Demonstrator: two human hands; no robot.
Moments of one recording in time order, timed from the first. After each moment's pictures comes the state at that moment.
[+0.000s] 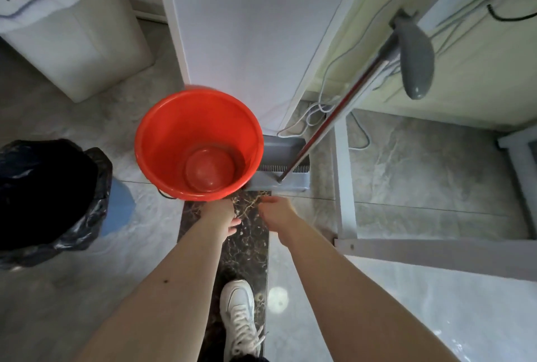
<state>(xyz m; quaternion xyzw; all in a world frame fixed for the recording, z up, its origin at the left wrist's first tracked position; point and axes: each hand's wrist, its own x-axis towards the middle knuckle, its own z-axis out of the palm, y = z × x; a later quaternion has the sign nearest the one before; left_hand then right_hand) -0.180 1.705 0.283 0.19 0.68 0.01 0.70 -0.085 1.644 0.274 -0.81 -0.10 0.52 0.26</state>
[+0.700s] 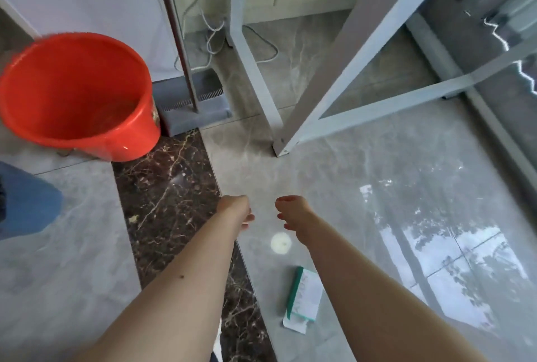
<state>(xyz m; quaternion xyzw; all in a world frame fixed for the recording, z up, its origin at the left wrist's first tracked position) -0.163 1.446 0.258 0.41 0.62 -0.17 0.65 -0.098 1.342 0.265 -0.81 0.12 0.47 0.33</state>
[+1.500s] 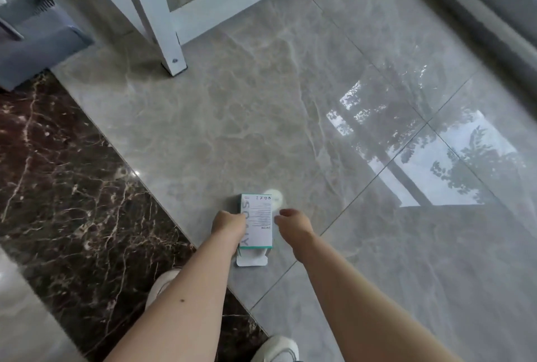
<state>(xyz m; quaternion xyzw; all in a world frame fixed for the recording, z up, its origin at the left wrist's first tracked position) -0.229 1.171 0.068 0.61 0.53 -0.31 0.51 -0.201 1.053 0.094 -0.76 0.31 0.43 0.37</state>
